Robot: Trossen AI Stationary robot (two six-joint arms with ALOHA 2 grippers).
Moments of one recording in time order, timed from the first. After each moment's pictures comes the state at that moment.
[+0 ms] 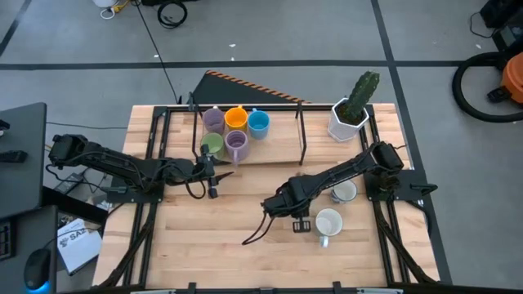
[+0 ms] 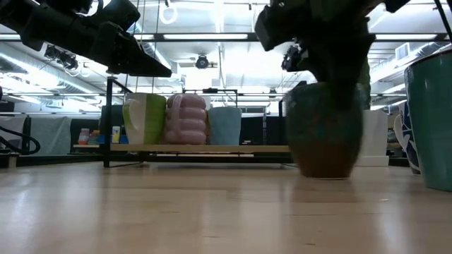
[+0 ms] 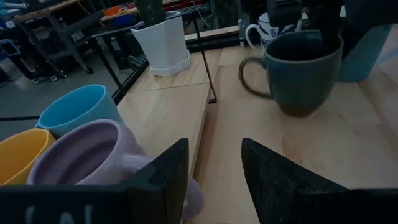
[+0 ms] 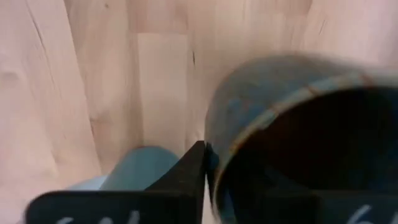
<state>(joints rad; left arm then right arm) -0.13 1.04 0.37 0.39 -0.42 0.13 0.30 1.98 1.64 -1.30 -0.02 0.26</state>
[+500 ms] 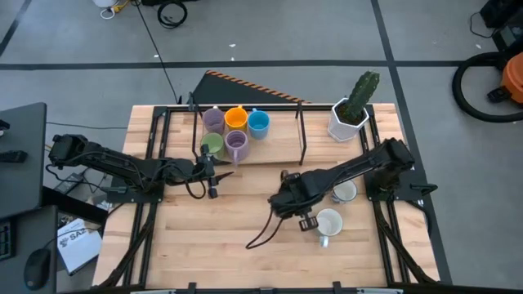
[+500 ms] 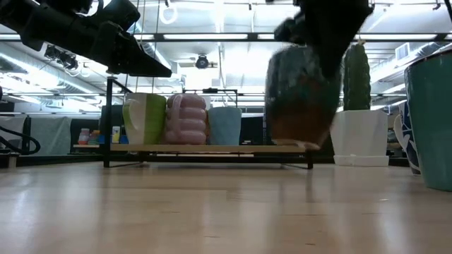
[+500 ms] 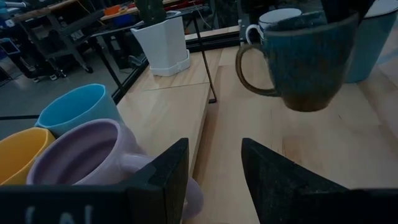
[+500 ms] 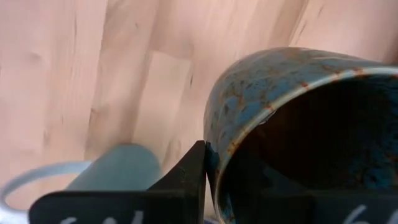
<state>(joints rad) -0.13 1.04 0.37 0.39 -0.42 0.12 0.32 1.87 1.64 -1.26 0.07 0.04</state>
